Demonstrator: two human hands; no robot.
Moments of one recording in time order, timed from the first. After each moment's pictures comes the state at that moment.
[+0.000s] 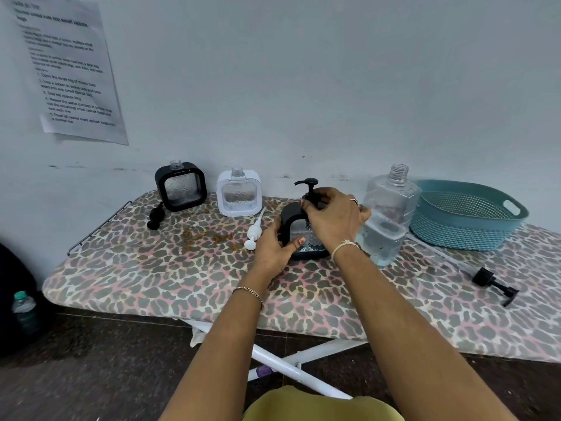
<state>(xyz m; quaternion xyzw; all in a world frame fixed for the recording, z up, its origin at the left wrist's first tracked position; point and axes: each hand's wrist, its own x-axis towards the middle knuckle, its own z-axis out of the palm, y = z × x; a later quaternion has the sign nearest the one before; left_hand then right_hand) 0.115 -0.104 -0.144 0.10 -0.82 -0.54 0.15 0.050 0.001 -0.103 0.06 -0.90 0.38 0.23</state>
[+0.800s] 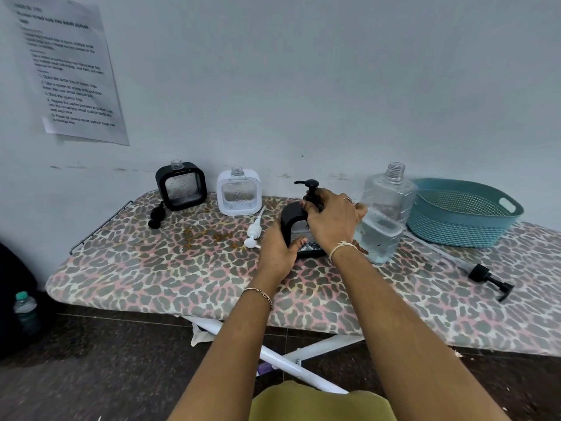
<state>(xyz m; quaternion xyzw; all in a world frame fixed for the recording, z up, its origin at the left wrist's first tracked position) 0.111 -0.093 -0.151 0.14 -0.86 -0.46 0.19 0.064 0.004 -0.100 0.08 -0.91 0.33 0.24</state>
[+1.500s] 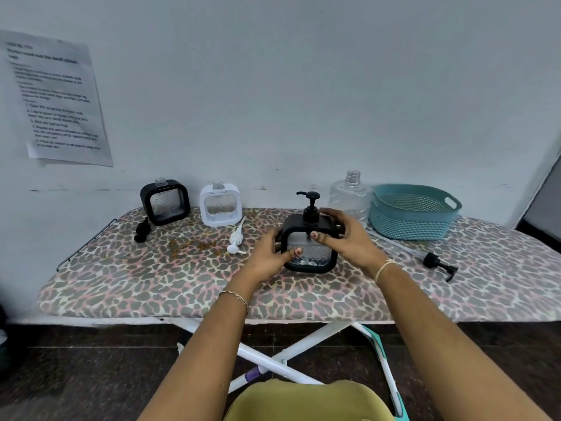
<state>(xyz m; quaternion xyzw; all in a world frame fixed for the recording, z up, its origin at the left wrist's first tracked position) 0.153 -0.073 -0.117 0.02 -0.82 -0.57 0.04 0.099 0.114 -0.104 0.21 -0.79 0.57 -0.02</state>
